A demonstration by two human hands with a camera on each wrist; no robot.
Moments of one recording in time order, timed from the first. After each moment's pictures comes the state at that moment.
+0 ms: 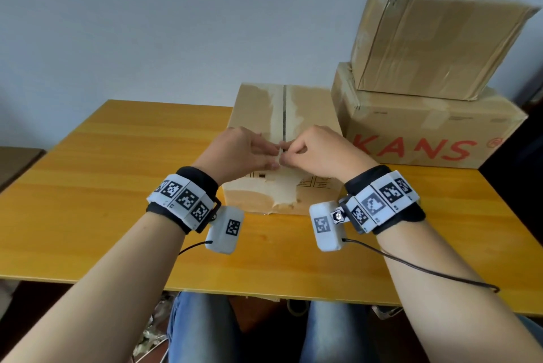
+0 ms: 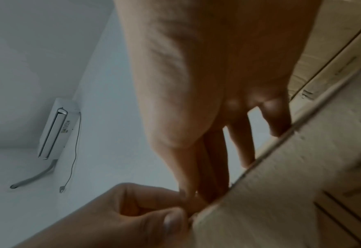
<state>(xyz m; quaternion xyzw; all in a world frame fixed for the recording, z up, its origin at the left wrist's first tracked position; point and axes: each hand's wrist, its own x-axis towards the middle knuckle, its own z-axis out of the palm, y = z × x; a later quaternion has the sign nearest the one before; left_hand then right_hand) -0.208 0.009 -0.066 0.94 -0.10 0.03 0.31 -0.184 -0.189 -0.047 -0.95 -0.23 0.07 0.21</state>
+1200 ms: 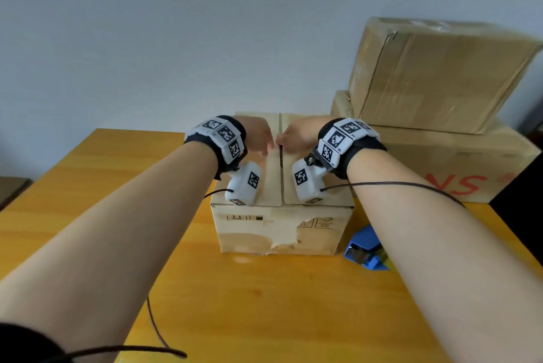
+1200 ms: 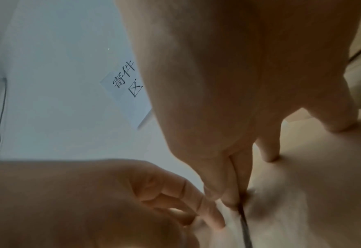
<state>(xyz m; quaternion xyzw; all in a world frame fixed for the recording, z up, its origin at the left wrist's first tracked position) -0.059 -0.020 -0.003 0.98 -0.08 -0.18 0.01 -0.045 -0.150 -0.005 -0.98 -0.13 0.17 0.00</state>
